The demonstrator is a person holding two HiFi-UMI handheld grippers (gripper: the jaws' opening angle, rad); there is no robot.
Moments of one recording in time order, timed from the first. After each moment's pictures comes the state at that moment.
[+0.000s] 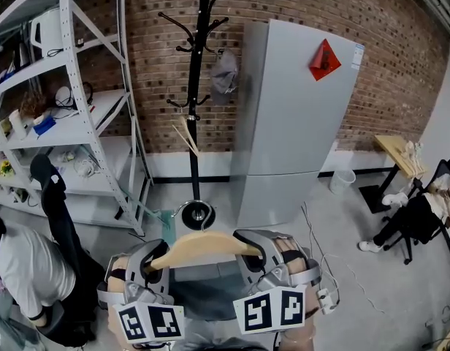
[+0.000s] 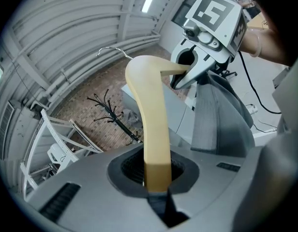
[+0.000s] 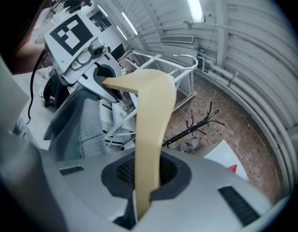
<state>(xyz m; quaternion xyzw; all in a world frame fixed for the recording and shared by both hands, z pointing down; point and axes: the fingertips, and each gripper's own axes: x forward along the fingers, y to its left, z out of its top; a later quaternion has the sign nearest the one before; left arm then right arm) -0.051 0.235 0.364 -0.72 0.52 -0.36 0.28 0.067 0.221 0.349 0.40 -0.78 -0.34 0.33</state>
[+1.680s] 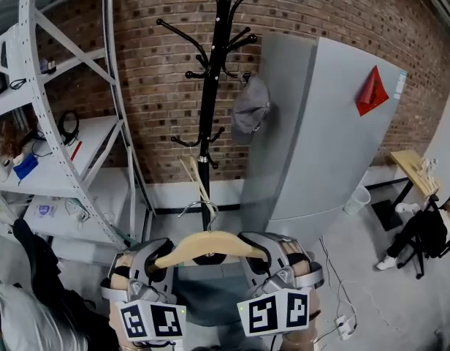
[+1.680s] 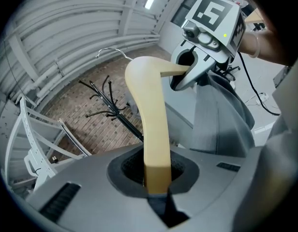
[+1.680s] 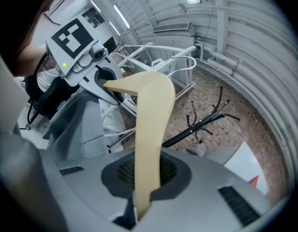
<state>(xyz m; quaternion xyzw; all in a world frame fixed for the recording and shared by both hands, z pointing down) -0.139 -0.052 0.343 -0.73 0.50 -0.35 0.31 -0.024 -0.056 0.331 0.42 -0.78 -0.34 0.32</state>
